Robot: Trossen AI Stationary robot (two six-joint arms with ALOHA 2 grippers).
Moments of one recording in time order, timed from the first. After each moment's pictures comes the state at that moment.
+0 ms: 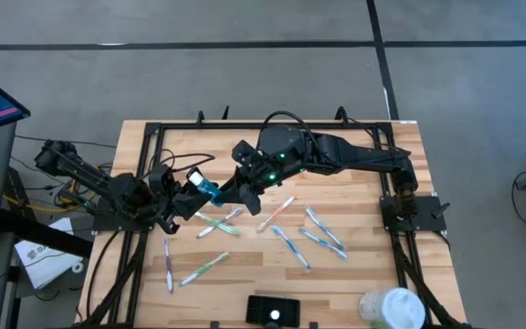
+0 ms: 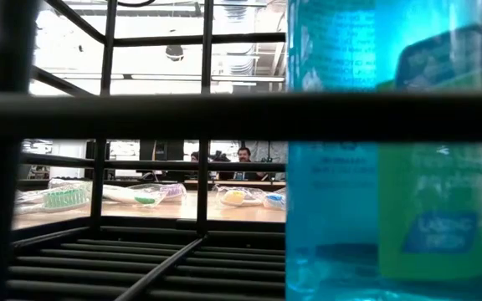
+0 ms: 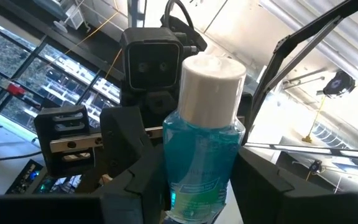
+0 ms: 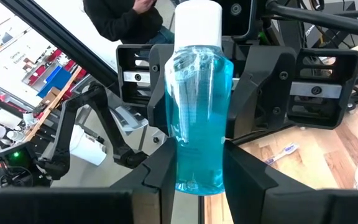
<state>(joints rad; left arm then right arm) -0.45 1.03 0.67 0.96 -0.44 -0.34 0.07 2.00 2.35 -0.65 -0.27 0.63</state>
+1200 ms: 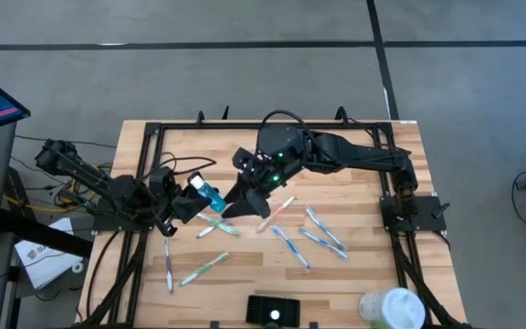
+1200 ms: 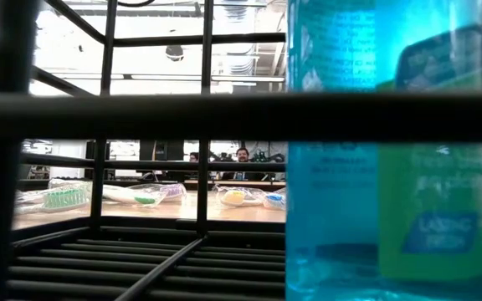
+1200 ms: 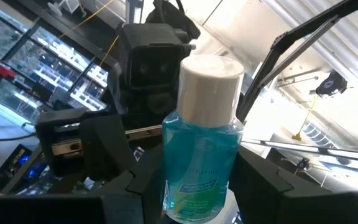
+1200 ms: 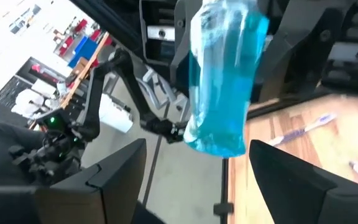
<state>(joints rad) -0.47 1.03 0.67 0.92 -0.44 -0.41 0.07 2.00 2.35 -0.70 -0.46 0.64</state>
